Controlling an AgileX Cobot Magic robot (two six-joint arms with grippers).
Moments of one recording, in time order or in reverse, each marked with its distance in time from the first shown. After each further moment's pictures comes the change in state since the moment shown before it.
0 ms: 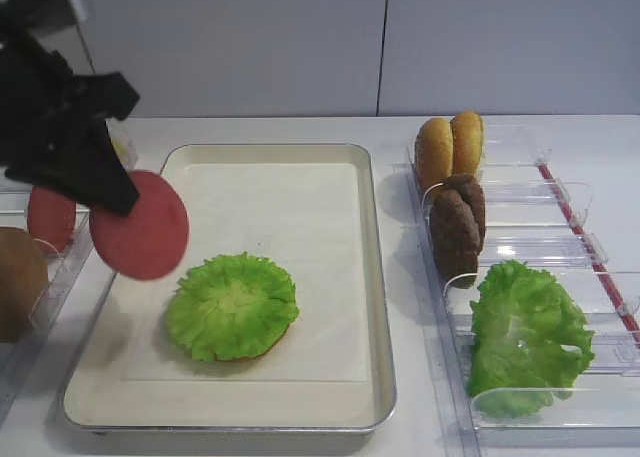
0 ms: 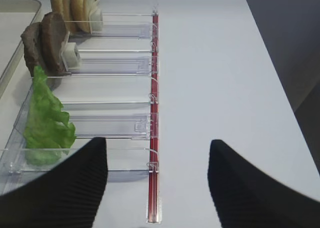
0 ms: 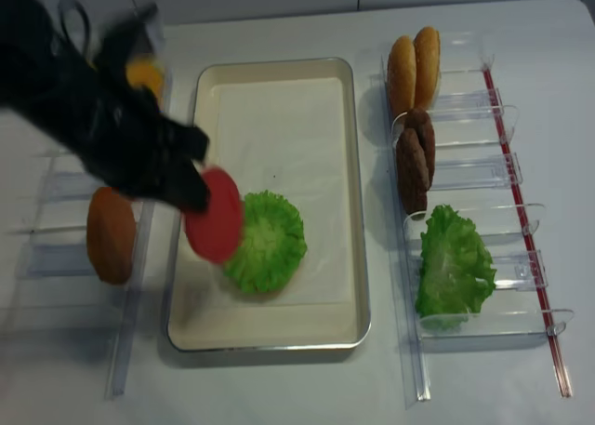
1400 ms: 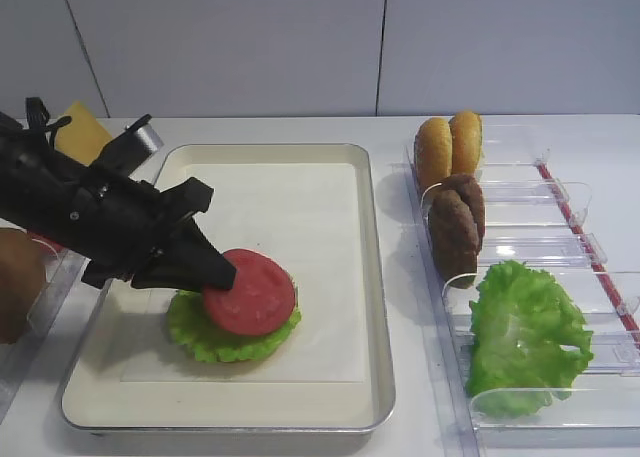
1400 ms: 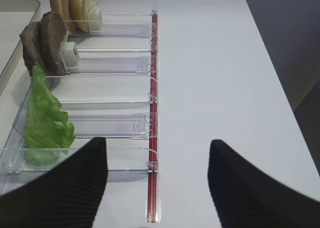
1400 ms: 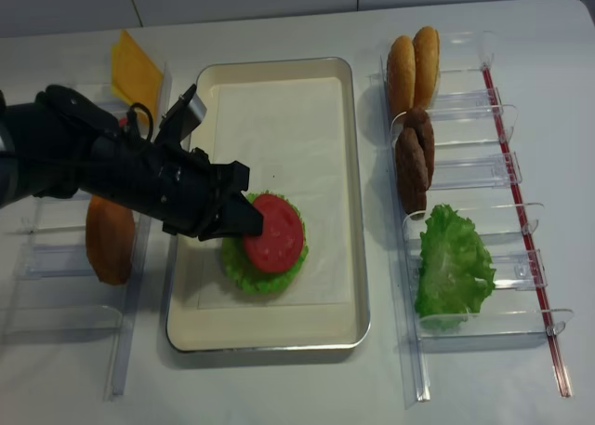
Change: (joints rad) left arm 0.000 0.236 0.195 -0.467 -0.270 0.390; right arm 0.000 0.000 0.000 0.000 0.000 0.000
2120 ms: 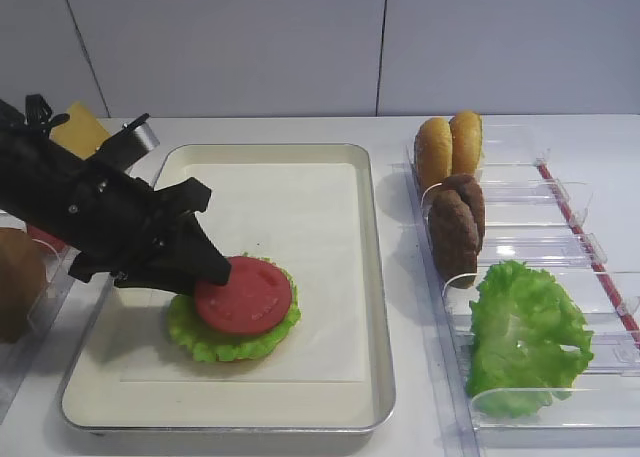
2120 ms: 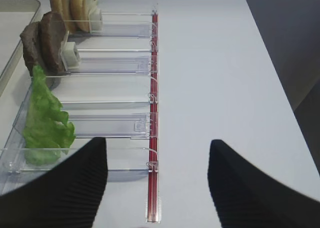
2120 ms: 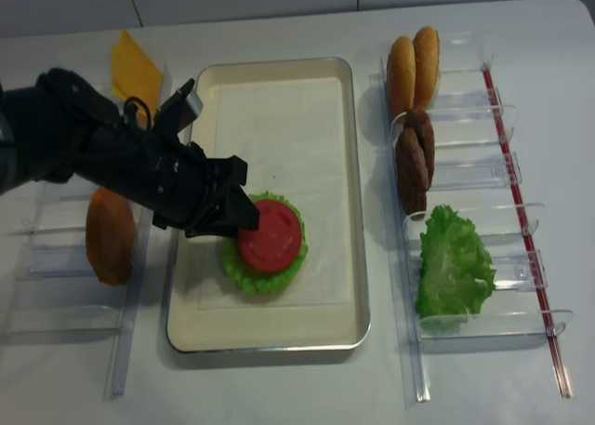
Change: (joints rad) left arm 0.000 0.002 -0.061 0.157 -0.002 -0.155; right arm 0.000 0.000 0.000 0.000 0.000 0.000
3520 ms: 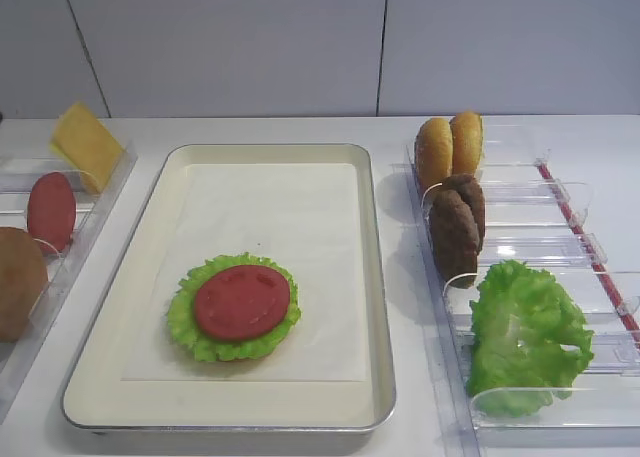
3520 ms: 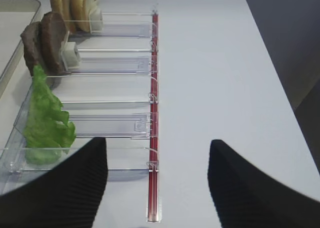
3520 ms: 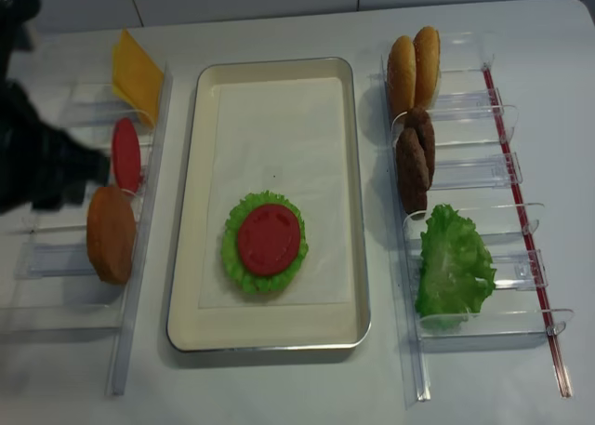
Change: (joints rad) left arm 0.000 -0.580 -0.123 1.001 0.299 -0.661; right arm 0.000 0.000 0.000 0.000 0.002 0.000
